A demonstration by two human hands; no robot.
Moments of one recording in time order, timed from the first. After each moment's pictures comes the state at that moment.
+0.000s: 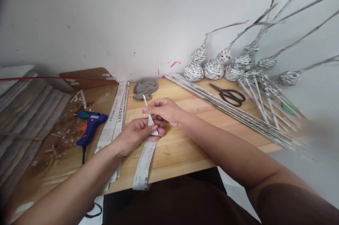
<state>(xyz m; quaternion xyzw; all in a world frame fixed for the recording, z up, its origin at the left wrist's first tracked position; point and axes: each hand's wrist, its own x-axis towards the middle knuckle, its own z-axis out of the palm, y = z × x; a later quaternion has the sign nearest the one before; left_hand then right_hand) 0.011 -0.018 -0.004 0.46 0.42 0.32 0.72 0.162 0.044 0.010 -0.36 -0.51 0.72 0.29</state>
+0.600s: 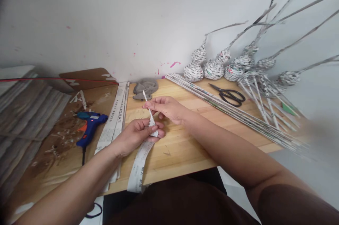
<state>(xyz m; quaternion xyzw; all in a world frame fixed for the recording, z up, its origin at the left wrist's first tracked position) 0.012 -0.020 0.000 0.47 0.43 0.30 0.71 0.168 0.050 0.012 -0.34 -0.51 0.72 0.32</state>
